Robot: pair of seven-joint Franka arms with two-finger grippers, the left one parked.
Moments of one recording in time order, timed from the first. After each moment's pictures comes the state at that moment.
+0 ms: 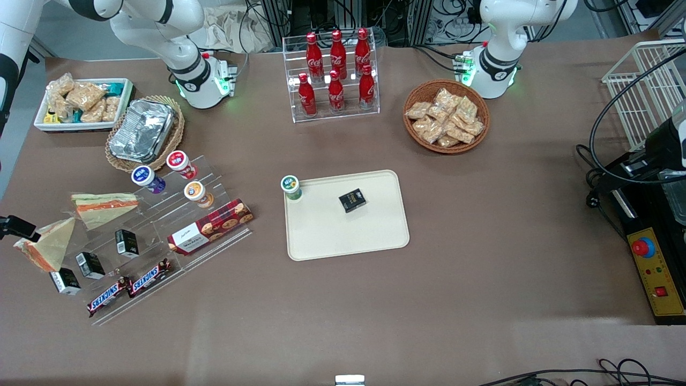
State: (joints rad) arm 0.27 0.40 -0.83 -1.73 0.42 2.11 -0.59
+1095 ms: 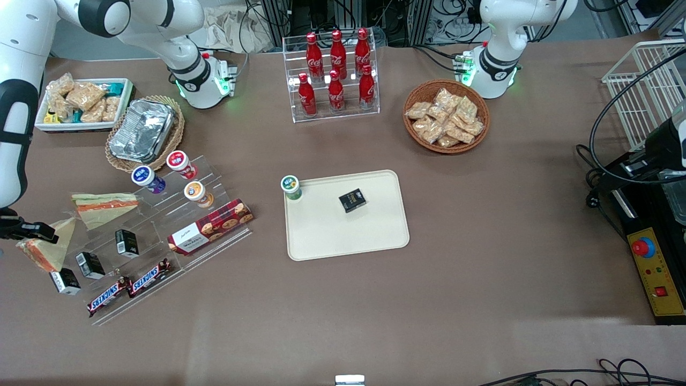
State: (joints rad) arm 0.27 0.49 -0.82 -1.74 0.43 2.11 -0.63
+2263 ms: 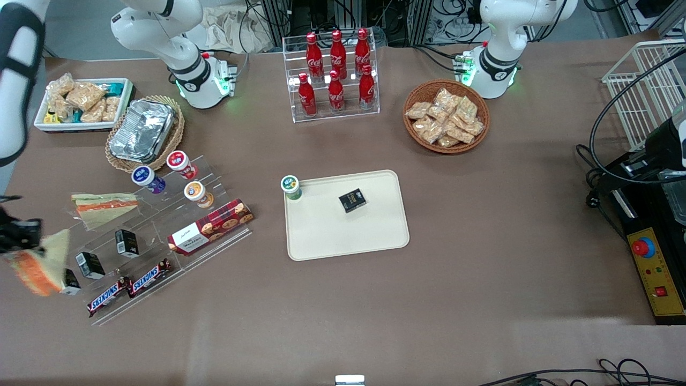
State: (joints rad) arm 0.58 0.25 -0.81 -1.62 0.31 2.03 -0.64
